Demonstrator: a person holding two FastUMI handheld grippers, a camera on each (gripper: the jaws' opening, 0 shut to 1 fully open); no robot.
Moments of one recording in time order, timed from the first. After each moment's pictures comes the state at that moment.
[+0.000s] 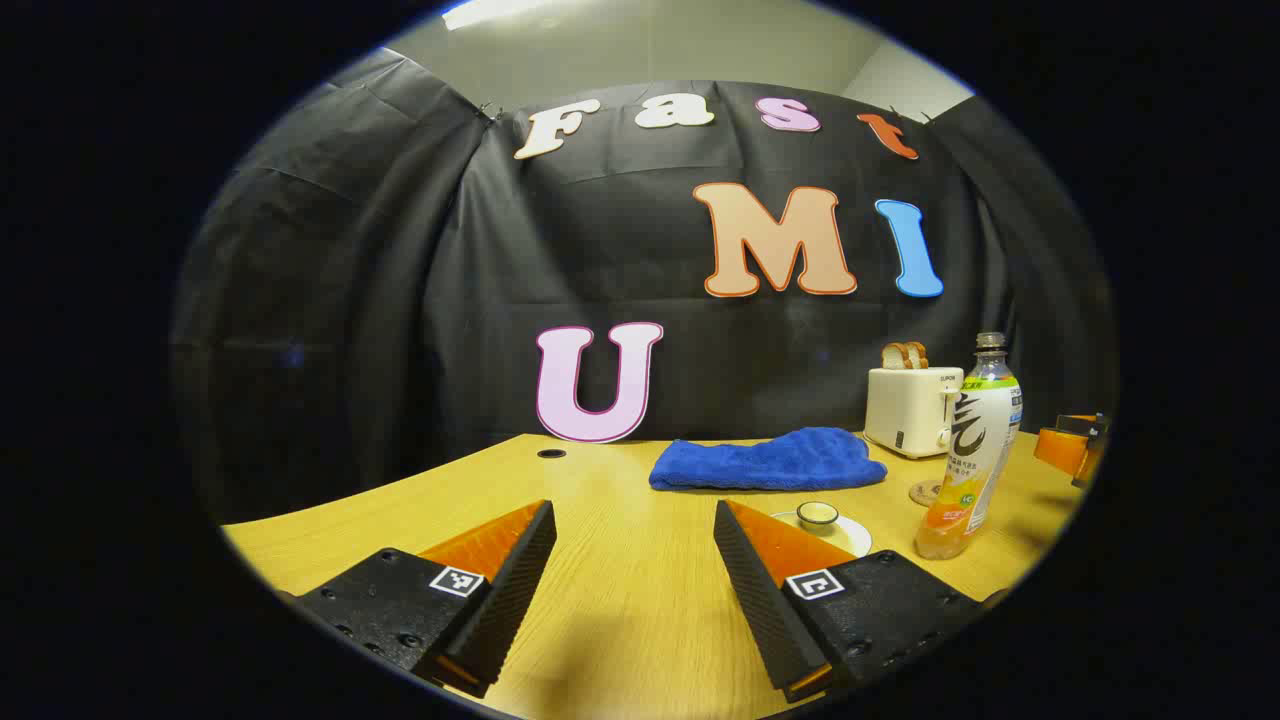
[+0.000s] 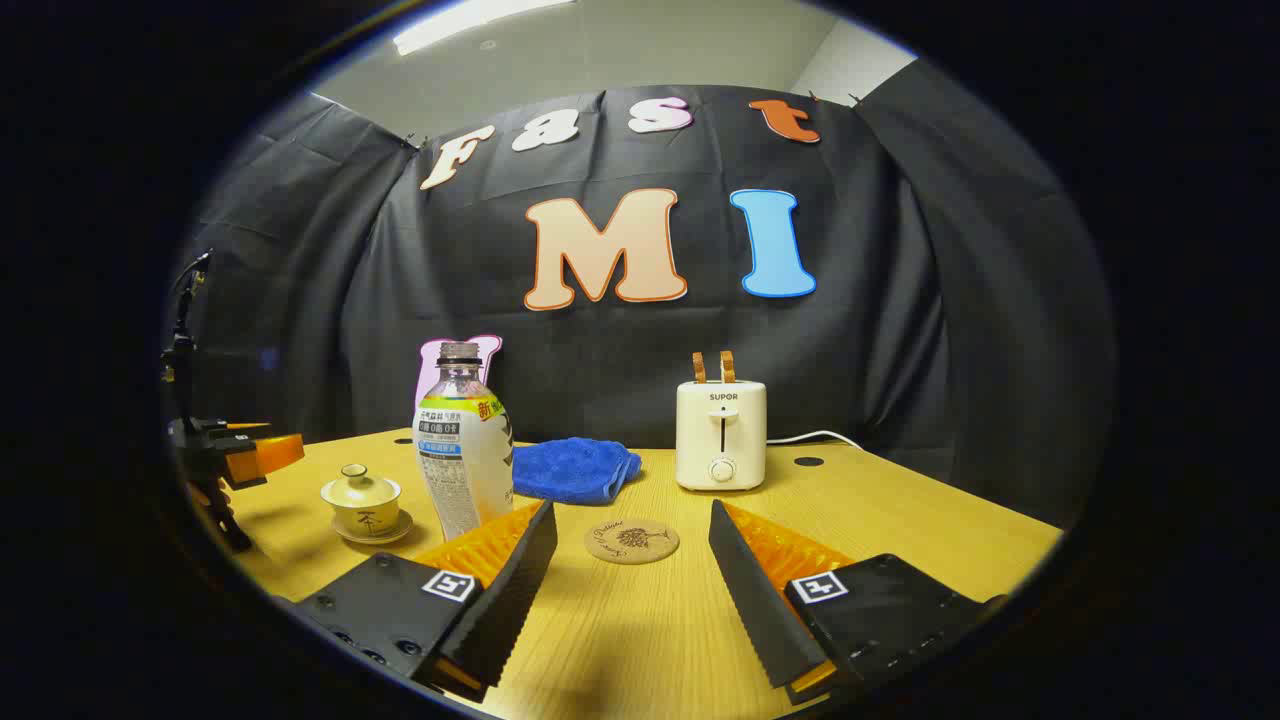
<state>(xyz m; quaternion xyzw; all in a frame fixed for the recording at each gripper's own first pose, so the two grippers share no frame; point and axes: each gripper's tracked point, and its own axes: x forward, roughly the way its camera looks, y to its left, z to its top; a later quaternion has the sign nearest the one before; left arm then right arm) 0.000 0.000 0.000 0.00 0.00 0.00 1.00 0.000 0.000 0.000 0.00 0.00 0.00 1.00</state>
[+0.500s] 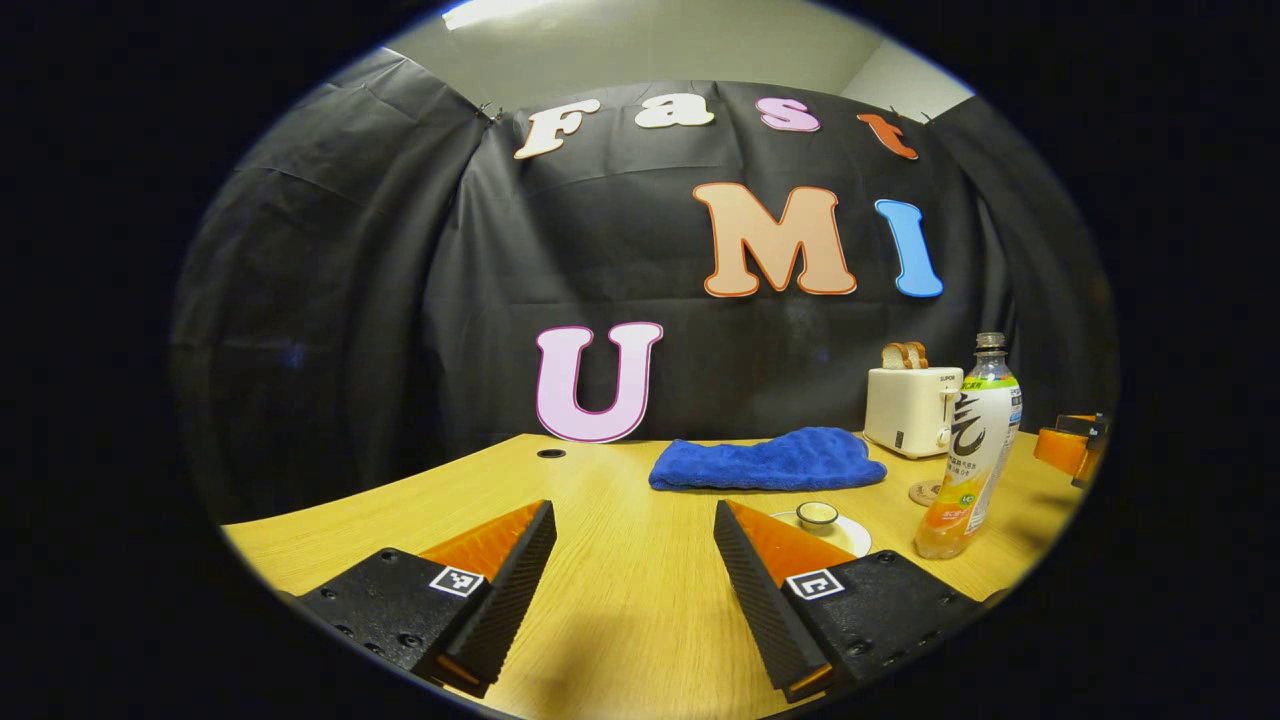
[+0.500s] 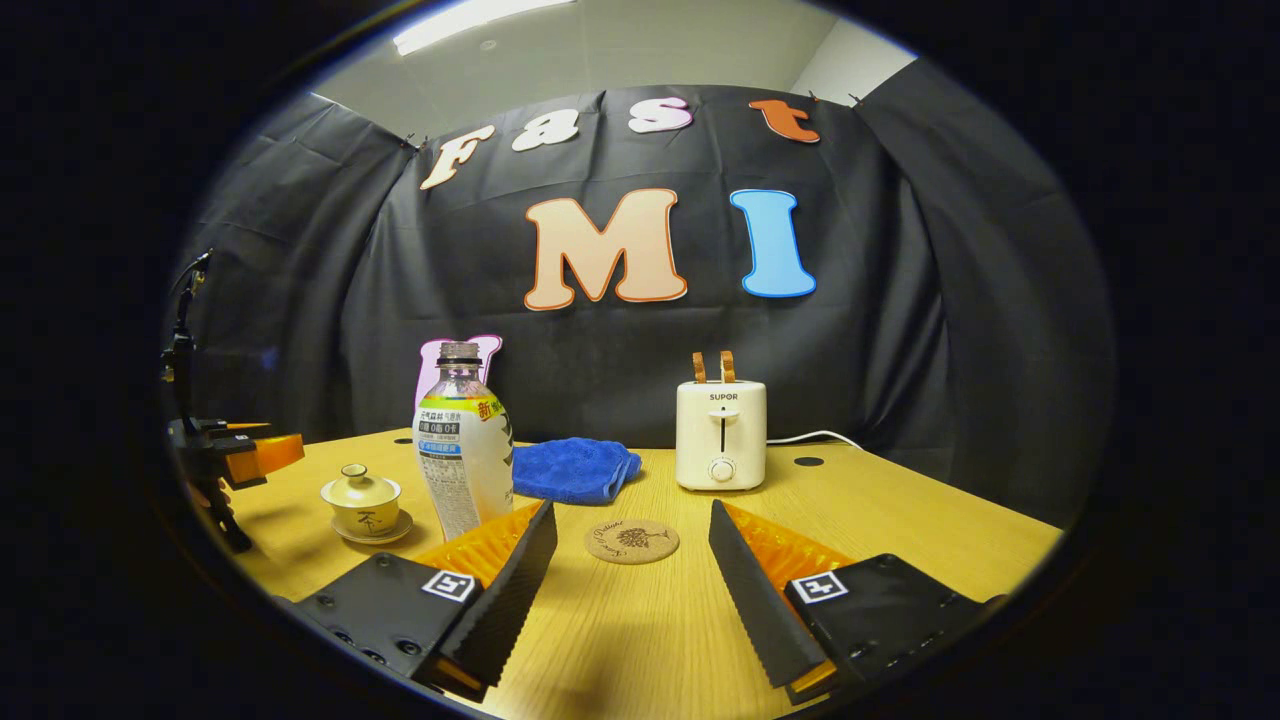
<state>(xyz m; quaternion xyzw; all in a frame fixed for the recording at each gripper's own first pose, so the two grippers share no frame) 0.000 0.000 0.001 0.00 0.00 0.00 1.00 0.000 0.000 0.000 0.00 0.00 0.00 1.00</state>
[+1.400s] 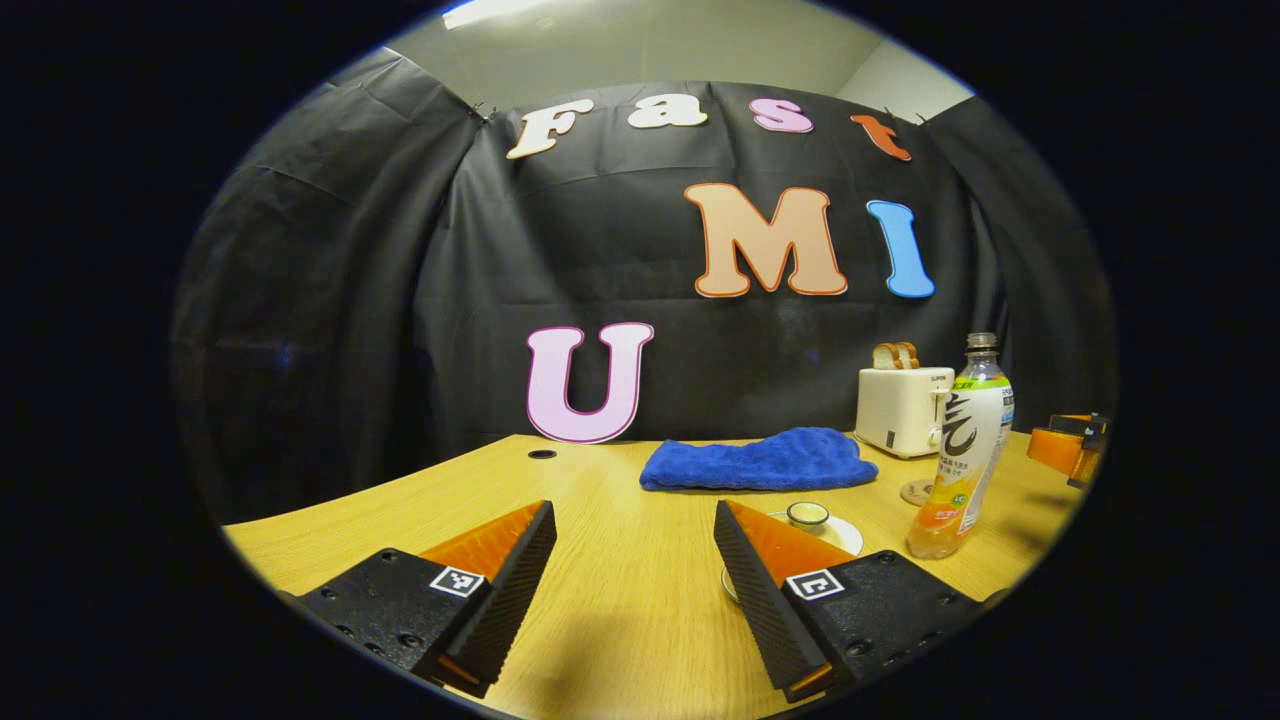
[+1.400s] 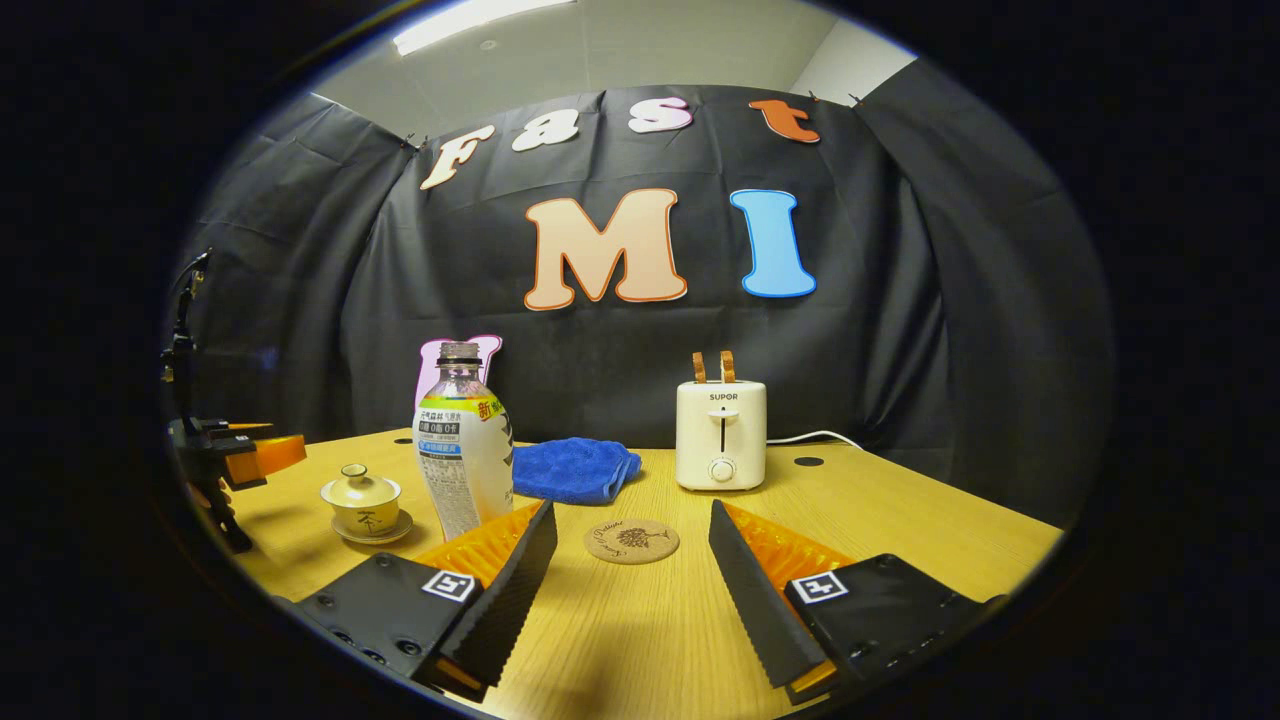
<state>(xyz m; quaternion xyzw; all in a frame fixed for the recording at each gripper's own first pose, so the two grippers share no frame) -0.001 -0.008 0.001 0.00 0.00 -0.02 1.00 0.000 0.000 0.000 0.00 0.00 0.00 1.00</state>
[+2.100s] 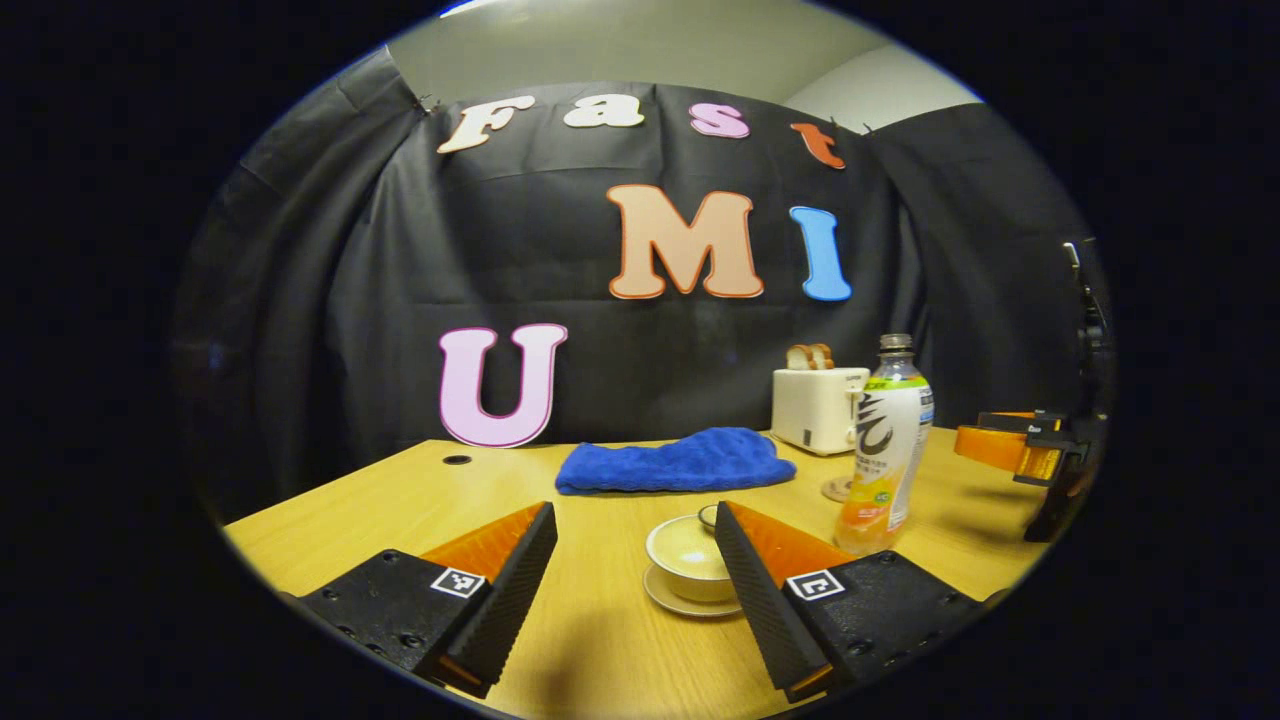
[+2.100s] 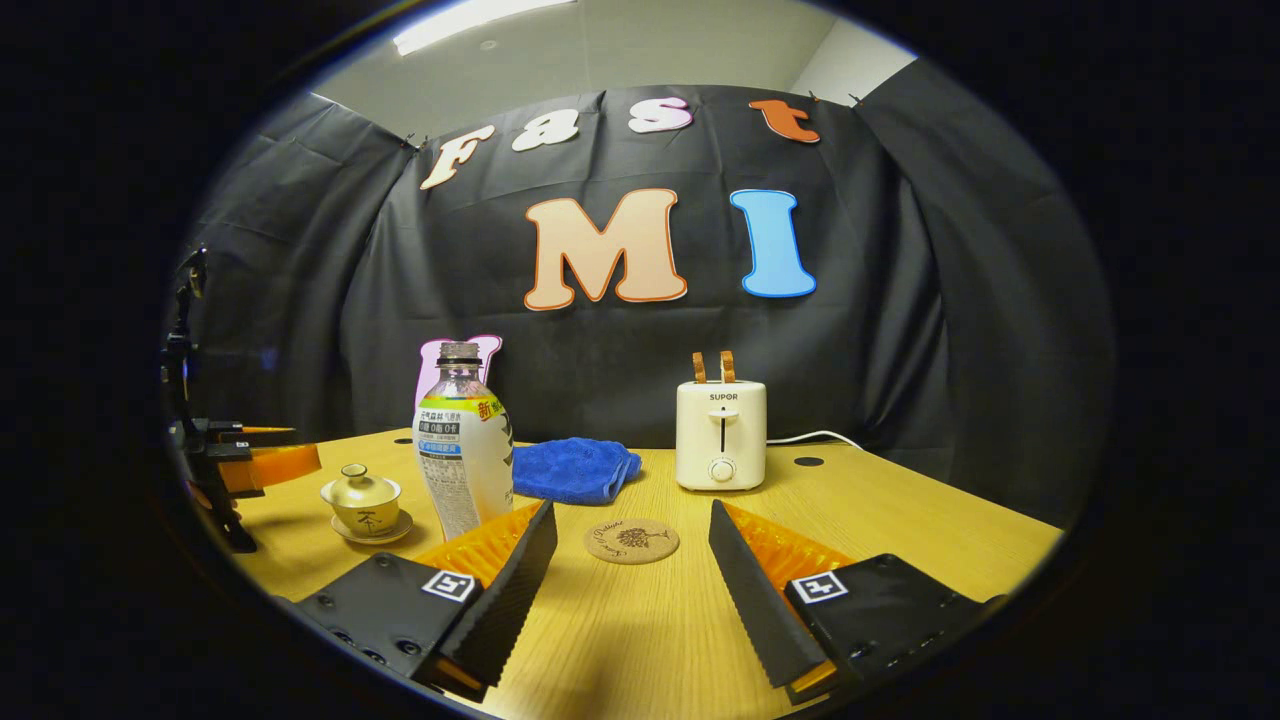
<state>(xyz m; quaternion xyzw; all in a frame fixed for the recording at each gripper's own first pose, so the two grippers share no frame) -0.002 -0.064 0.001 0.00 0.00 -0.16 0.99 0.000 0.000 0.000 0.00 0.00 0.00 1.00</state>
